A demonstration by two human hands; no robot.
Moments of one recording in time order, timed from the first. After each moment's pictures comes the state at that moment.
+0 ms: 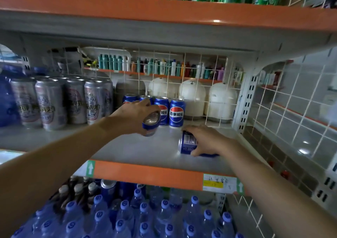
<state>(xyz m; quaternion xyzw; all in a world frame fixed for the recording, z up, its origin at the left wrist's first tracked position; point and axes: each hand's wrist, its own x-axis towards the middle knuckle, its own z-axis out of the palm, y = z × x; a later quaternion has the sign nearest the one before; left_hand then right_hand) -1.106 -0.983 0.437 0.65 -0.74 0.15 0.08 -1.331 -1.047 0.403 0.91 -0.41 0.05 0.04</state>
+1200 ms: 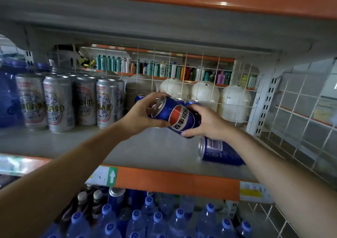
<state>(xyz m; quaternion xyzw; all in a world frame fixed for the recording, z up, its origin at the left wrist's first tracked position) -1.051 -0.994 0.405 0.37 -0.72 -0.25 0.53 -1.258 -1.052 0.421 0.88 -0.34 0.27 -0.20</state>
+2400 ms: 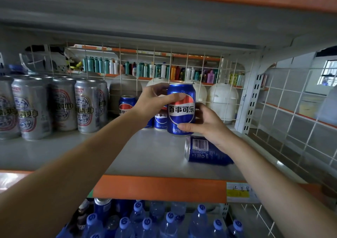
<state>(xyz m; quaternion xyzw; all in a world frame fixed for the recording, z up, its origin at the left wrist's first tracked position) -1.118 -1.017 0.442 0.40 -0.63 -0.31 0.59 -1.287 -1.042 0.408 0.75 -0.33 0.43 -0.37</state>
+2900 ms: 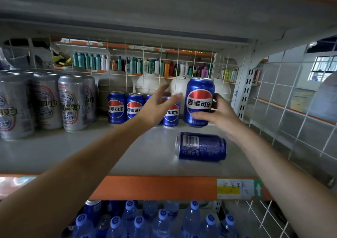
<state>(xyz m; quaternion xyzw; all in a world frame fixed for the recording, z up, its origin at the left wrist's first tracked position) -1.146 -1.038 0.419 0.47 -0.66 -0.25 0.52 -1.330 -1.072 0.414 0.71 -0.39 0.49 -0.32</state>
